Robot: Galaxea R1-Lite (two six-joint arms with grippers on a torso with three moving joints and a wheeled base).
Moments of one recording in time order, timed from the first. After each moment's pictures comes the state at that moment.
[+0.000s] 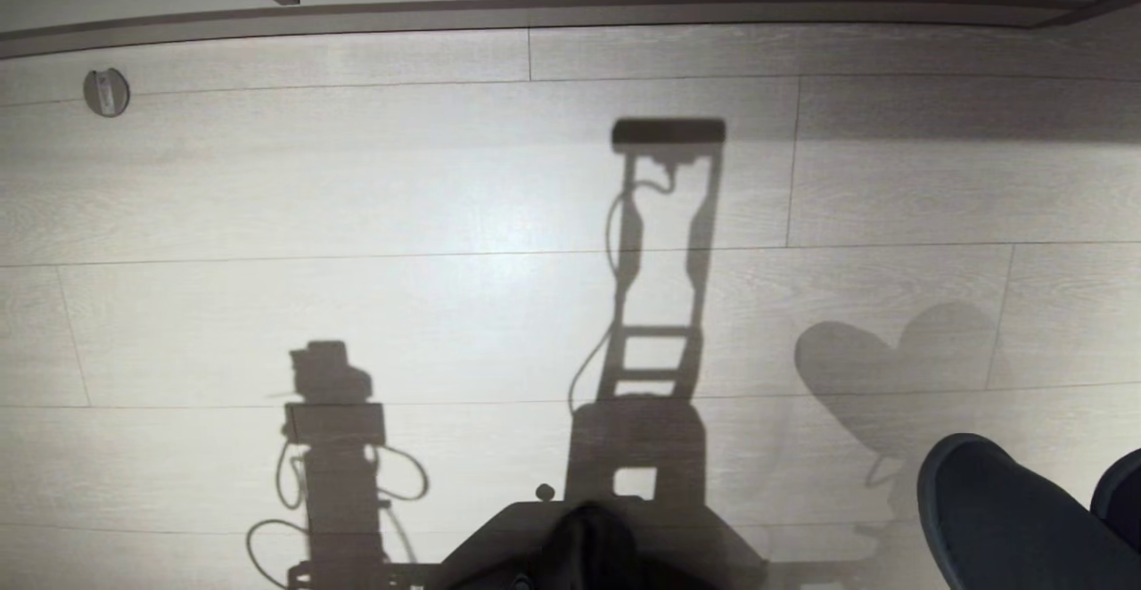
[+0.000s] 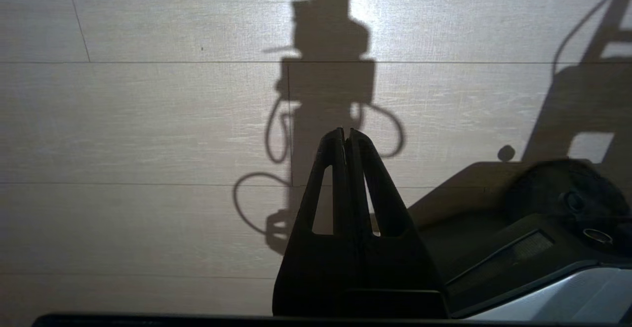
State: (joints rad) left arm -0.01 0.00 0.00 0.00 0.02 -0.04; right arm -0.02 0.00 0.00 0.00 0.00 -0.02
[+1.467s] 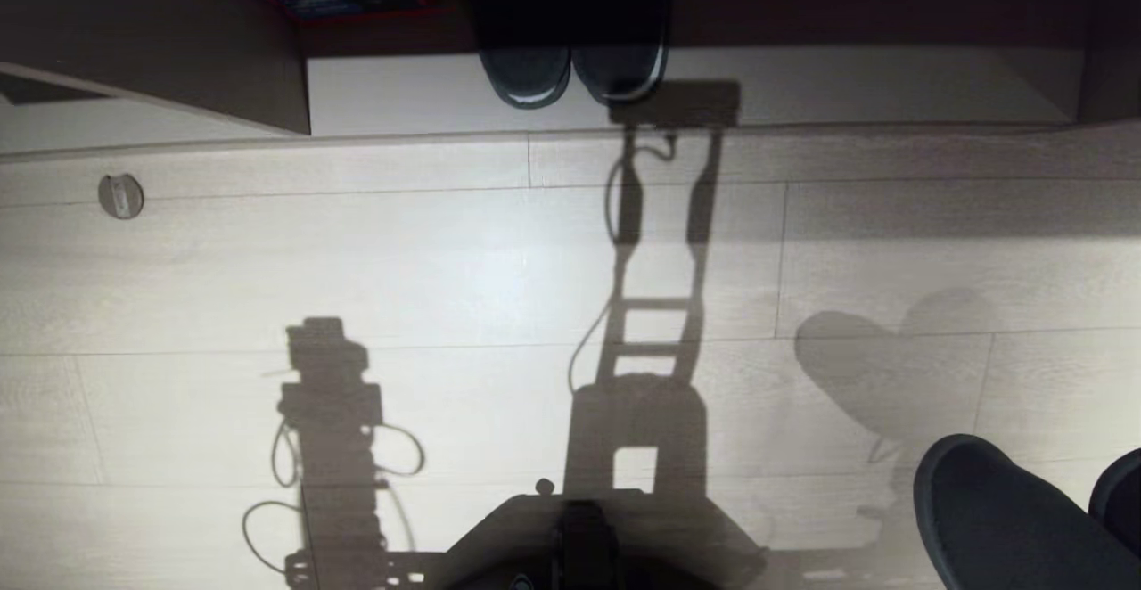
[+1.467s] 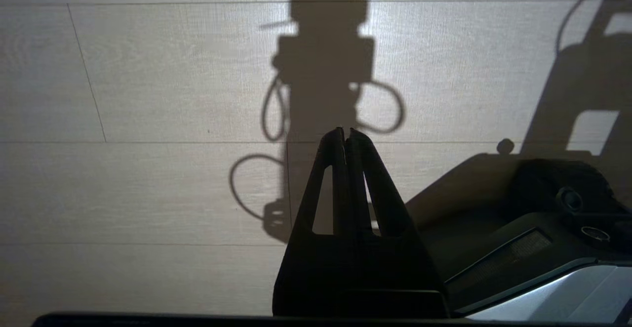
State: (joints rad) left arm -0.01 0.00 0.00 0.00 0.02 -0.04; right arm -0.02 0.00 0.00 0.00 0.00 -0.02
